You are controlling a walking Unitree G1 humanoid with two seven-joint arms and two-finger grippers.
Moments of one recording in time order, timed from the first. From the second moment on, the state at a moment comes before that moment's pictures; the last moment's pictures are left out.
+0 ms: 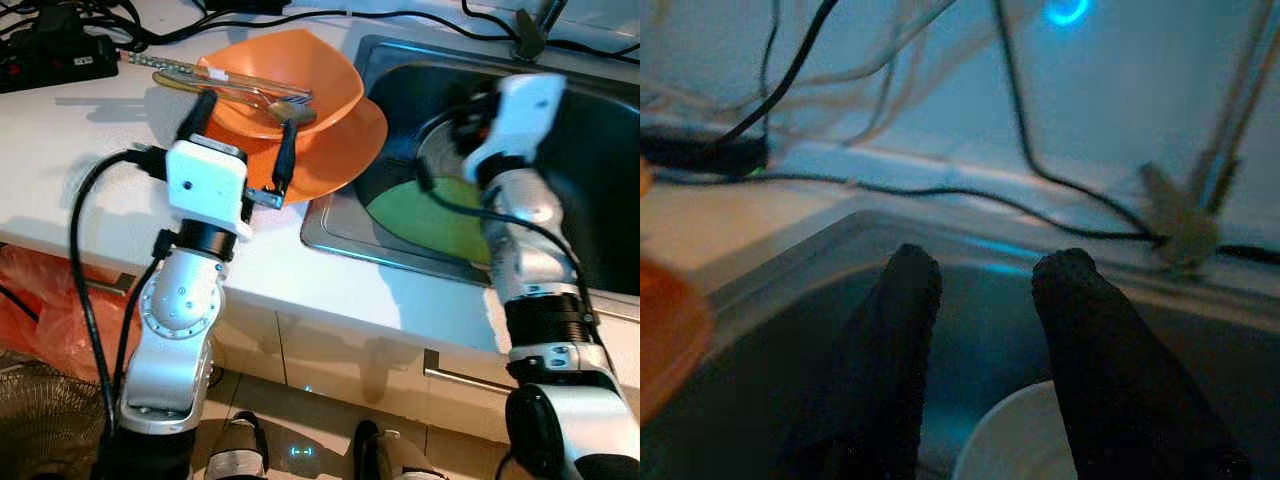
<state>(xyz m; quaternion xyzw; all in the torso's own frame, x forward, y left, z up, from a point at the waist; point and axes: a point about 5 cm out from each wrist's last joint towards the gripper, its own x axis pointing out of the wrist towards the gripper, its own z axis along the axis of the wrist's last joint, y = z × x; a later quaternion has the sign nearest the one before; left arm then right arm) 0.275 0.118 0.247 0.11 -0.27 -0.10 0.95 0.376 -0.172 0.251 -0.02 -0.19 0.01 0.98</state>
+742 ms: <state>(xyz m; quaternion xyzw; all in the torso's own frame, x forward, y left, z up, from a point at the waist) 0.287 0.114 0.239 0.09 -0.27 -0.11 0.95 0.320 -0.186 0.215 0.06 -0.22 -0.03 0.97</state>
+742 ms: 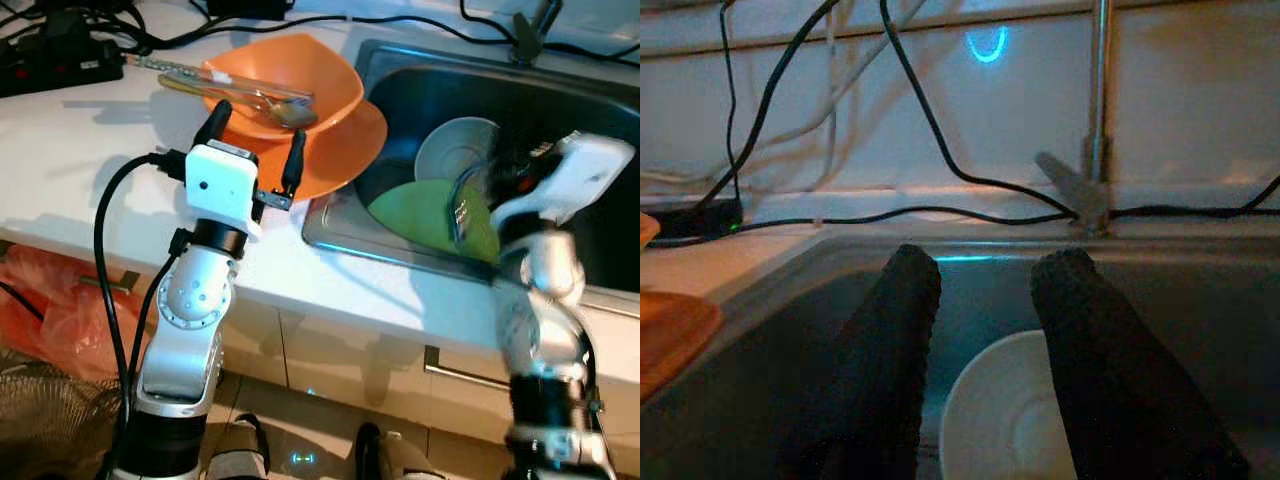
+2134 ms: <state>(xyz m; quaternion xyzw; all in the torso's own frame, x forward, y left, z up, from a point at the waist) 0.287 0.119 0.214 0.08 -0.25 -0.08 0.96 0.294 -0.183 0.181 0.07 -0.19 -0.03 0.98</state>
